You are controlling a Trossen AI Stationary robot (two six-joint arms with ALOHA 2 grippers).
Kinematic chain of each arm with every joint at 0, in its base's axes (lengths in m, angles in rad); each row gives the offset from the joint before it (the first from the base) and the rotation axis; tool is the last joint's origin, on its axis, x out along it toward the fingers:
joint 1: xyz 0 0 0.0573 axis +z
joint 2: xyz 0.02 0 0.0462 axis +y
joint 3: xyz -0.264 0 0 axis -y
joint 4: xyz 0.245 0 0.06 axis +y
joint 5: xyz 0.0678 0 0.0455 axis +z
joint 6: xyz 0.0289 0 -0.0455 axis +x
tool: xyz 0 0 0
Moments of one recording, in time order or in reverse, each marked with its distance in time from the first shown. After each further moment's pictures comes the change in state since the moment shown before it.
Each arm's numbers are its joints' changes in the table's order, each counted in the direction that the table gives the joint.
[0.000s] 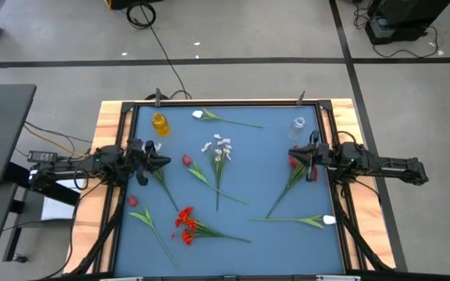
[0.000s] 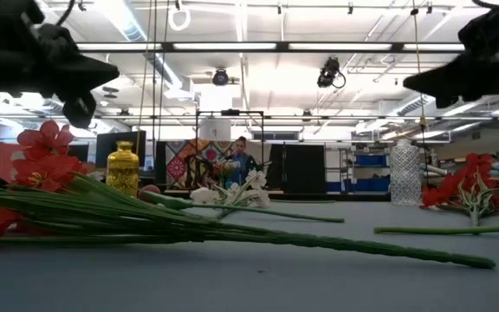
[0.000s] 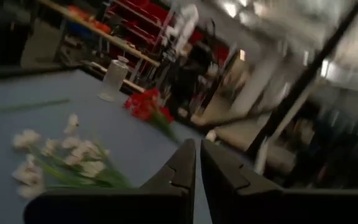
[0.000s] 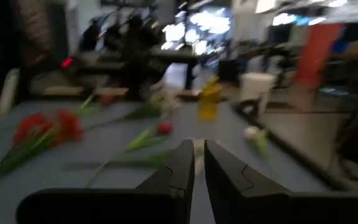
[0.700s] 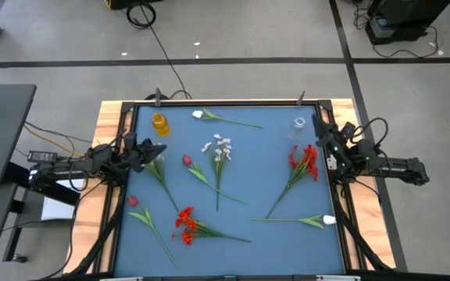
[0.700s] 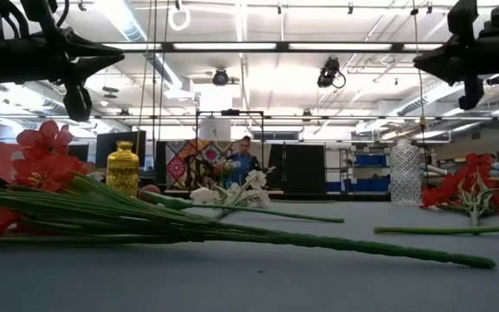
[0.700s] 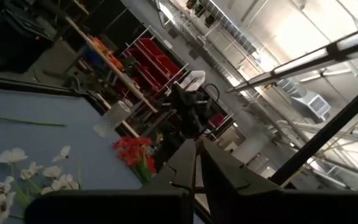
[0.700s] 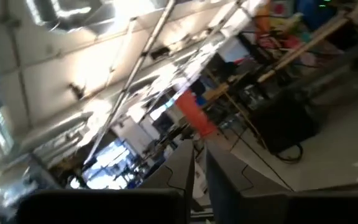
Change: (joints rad) left arm 0.000 0.001 0.000 -0.157 0.174 -0.247; right arm -0.008 0.013 0.000 -0.398 -0.694 0.506
